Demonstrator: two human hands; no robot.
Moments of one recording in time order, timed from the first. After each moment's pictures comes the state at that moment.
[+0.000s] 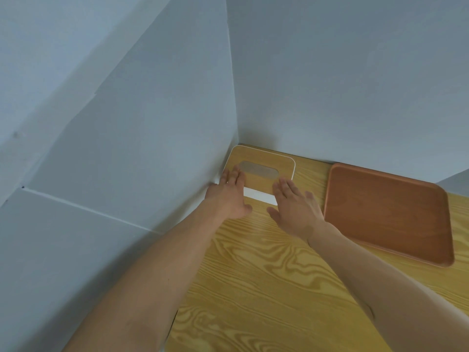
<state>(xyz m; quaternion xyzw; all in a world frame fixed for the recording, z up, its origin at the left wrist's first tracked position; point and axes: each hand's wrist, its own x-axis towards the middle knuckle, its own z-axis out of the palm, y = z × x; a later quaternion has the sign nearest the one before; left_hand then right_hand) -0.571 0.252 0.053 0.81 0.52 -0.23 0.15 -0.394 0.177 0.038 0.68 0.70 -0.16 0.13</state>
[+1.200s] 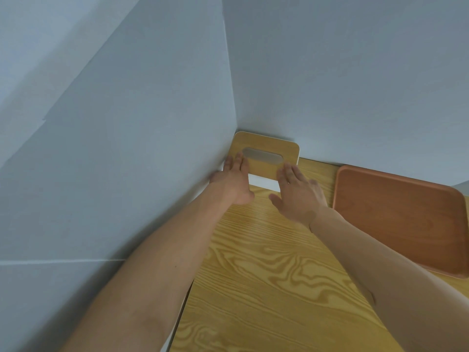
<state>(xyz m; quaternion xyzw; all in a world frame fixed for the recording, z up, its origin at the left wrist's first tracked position) -0.548 0.305 0.054 0.78 0.53 -0.27 0.18 -0.384 0.231 0.029 0.69 0.69 -0.15 0.12</state>
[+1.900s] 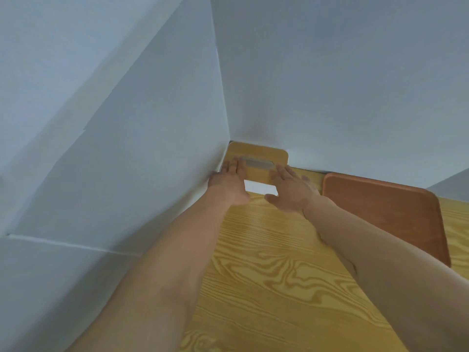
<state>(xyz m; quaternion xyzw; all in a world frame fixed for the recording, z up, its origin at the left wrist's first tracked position) -0.543 0.306 0.073 0.81 0.53 -0.22 0.16 -0.373 0.246 0.064 0.69 0.68 -0.21 0.12</state>
